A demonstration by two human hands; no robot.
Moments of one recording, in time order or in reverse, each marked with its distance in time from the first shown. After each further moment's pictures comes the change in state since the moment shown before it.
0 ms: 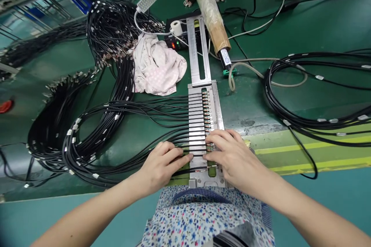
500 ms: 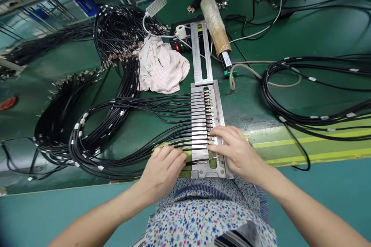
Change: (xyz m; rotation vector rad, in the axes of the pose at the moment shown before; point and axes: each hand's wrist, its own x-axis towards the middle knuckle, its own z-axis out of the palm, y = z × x) left_hand -0.012 0.034 -0.006 0.135 -0.016 -0.183; right_hand -0.015 0.010 0.009 0.020 0.140 -0.098
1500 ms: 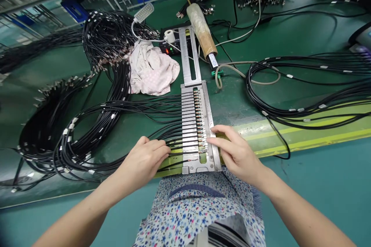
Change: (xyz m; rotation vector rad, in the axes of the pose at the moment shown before) left_hand 0.019 -0.018 -0.033 -0.062 -0.258 -0.058; right_hand -0.019 -0.017 -0.013 0.075 0.187 0.164
